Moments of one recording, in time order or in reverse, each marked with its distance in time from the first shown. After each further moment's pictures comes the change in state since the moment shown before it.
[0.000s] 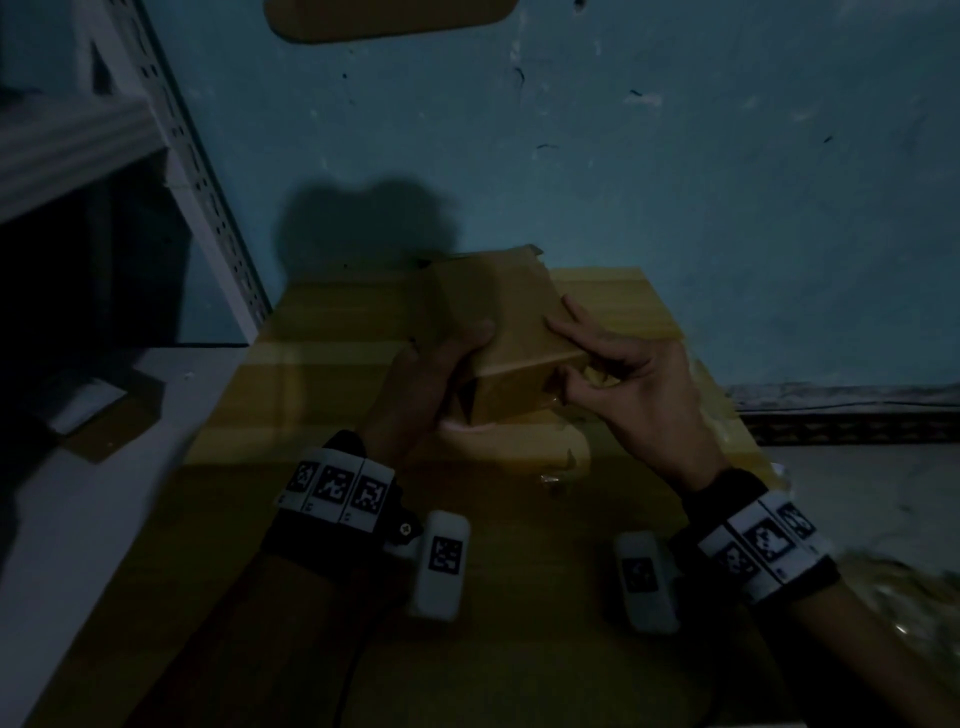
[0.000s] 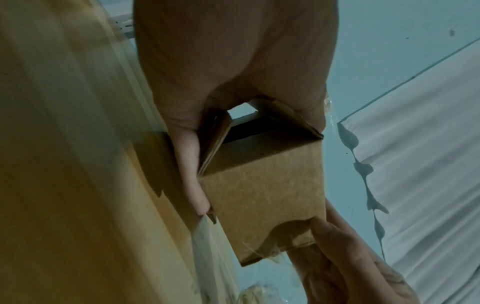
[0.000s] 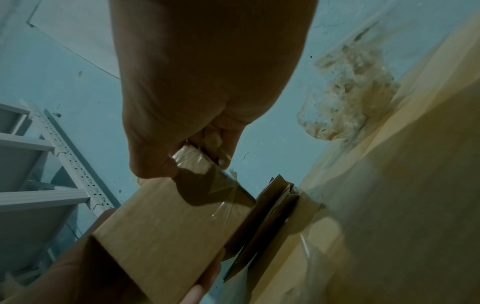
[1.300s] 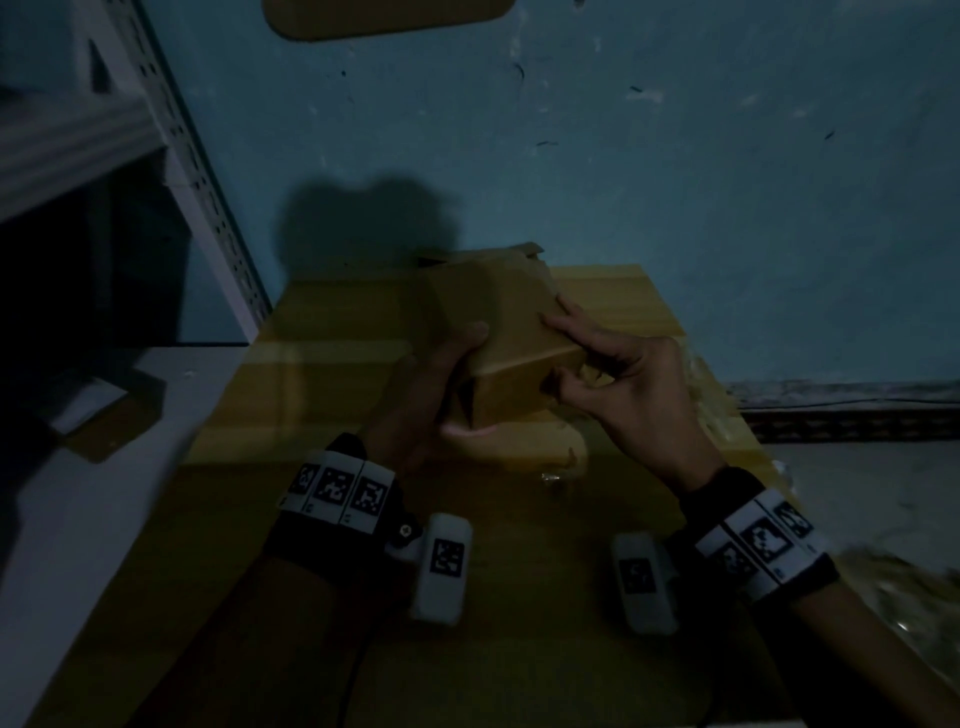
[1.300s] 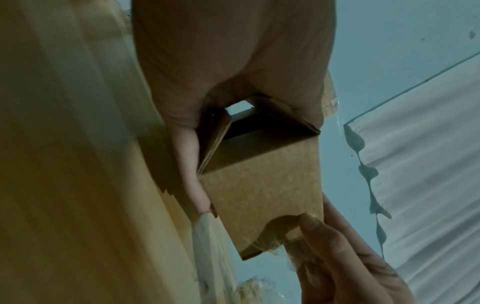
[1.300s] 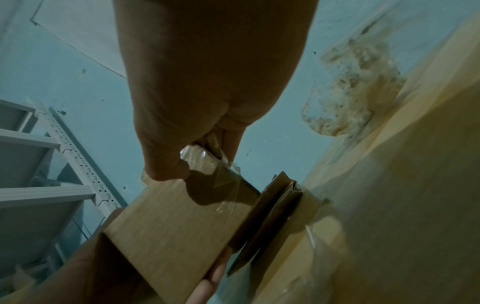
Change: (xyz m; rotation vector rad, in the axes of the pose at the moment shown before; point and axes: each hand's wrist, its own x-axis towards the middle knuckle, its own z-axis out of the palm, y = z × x) left_hand -0.006 -0.001 0.005 -0.094 0.005 -0.069; right_hand 0.001 0.008 0.001 -0.099 -0.024 -0.017
